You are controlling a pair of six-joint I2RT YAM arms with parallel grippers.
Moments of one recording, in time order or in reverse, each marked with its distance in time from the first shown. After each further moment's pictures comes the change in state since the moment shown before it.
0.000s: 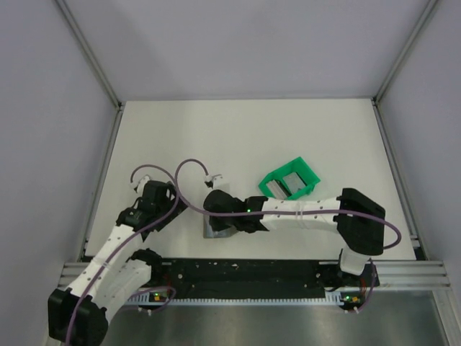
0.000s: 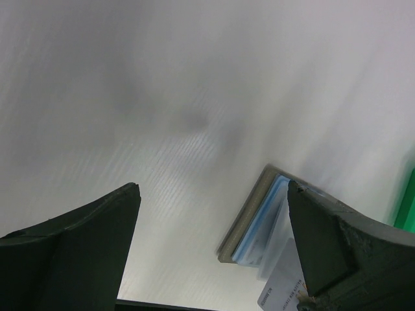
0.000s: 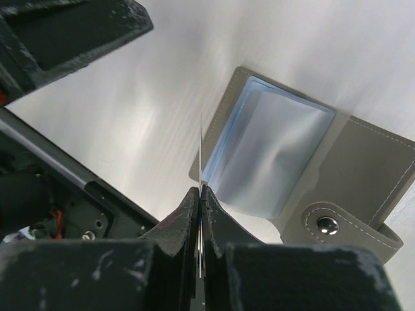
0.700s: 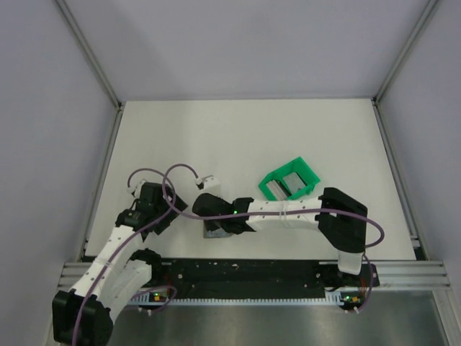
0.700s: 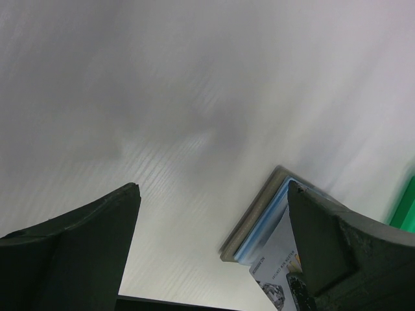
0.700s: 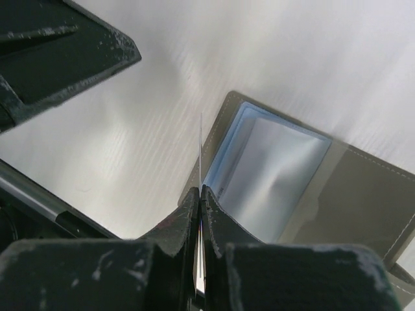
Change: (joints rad) left arm 0.085 0.000 -0.031 -0.012 0.061 -0.027; right arm 0.032 0.134 0.101 -0.038 0.113 -0.039
